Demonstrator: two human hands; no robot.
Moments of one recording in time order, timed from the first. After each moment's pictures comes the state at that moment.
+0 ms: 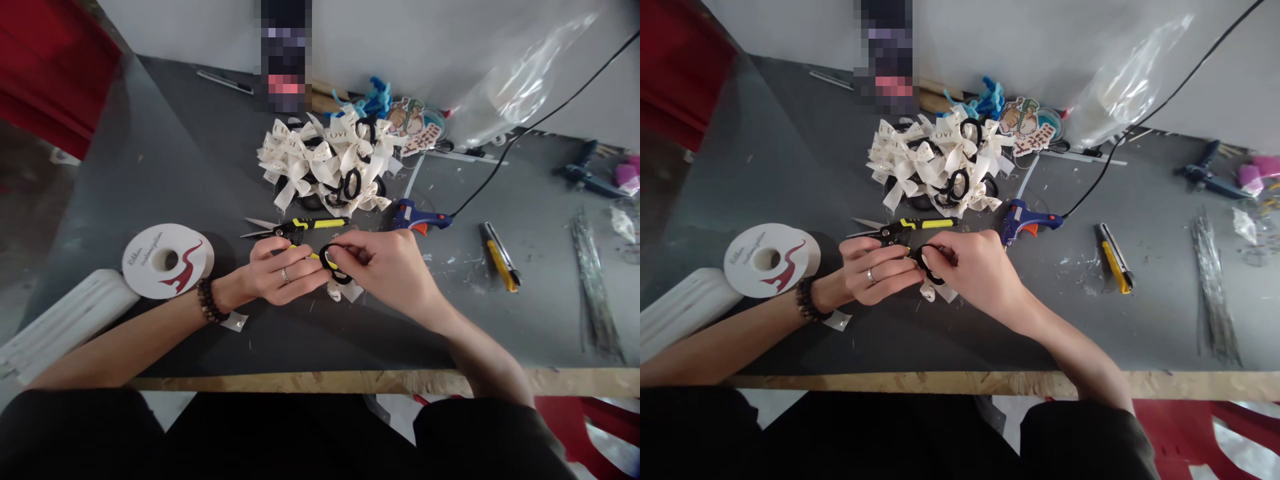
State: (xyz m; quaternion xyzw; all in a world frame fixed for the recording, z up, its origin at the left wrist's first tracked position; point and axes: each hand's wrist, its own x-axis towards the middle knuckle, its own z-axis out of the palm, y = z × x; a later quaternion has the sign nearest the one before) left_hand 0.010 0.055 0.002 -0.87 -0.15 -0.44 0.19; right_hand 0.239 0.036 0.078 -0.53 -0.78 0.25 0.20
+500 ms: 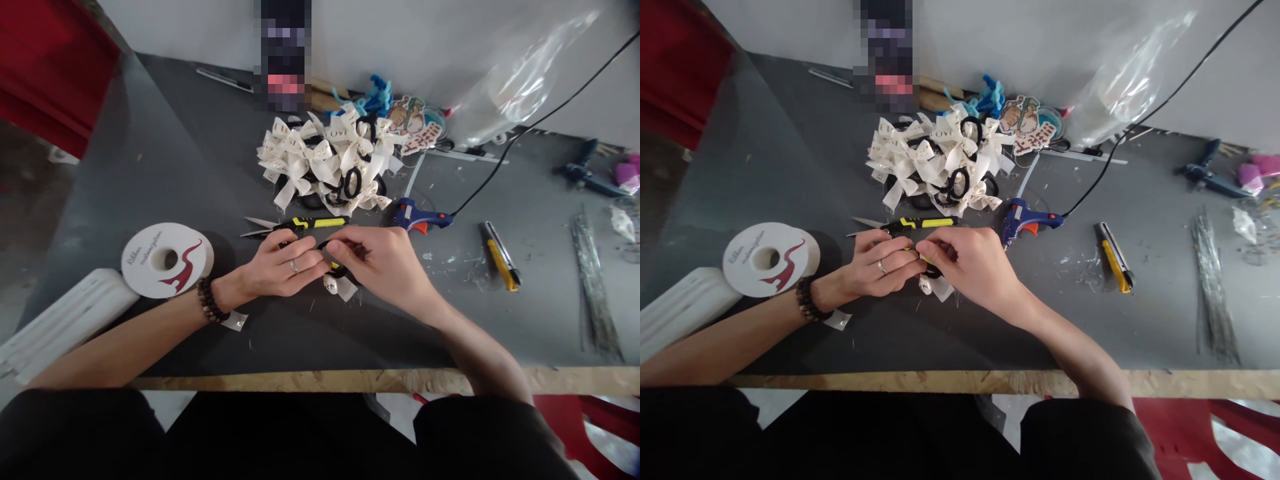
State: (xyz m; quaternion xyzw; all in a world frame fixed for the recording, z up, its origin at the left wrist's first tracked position) left_hand 0.015 0.055 -0.005 -0.88 -0.18 -0.40 0.18; right_hand 0.239 0.042 0.074 -0.51 -0.79 0.29 0.20
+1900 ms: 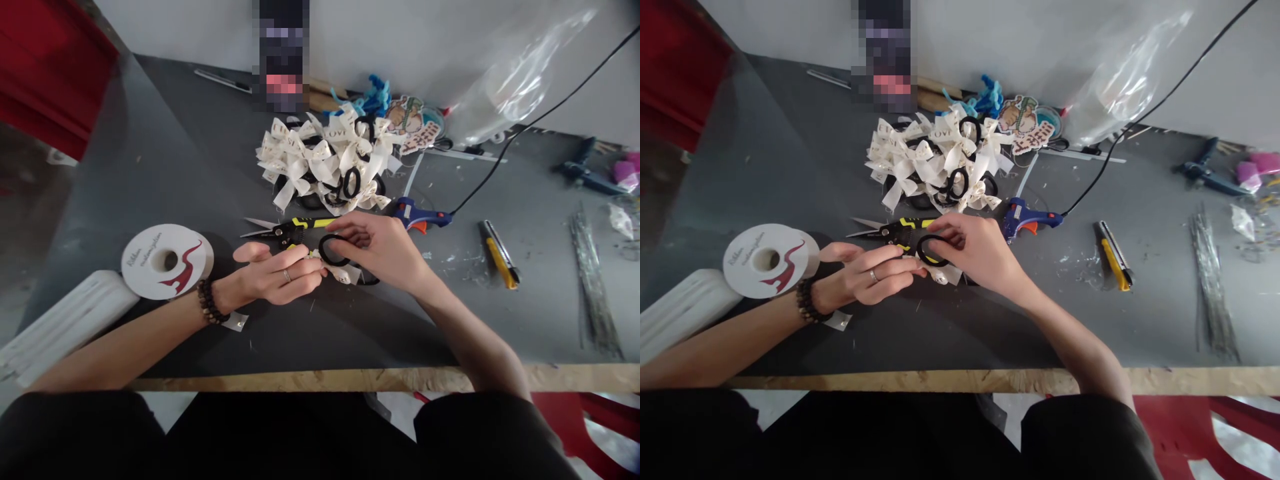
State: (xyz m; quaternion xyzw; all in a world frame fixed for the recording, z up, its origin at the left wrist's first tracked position) left_hand -0.012 0.041 0.003 -0.94 -0.18 -0.25 0.13; right_hand 0.249 0.061 0.054 -0.53 -0.69 0.44 0.23
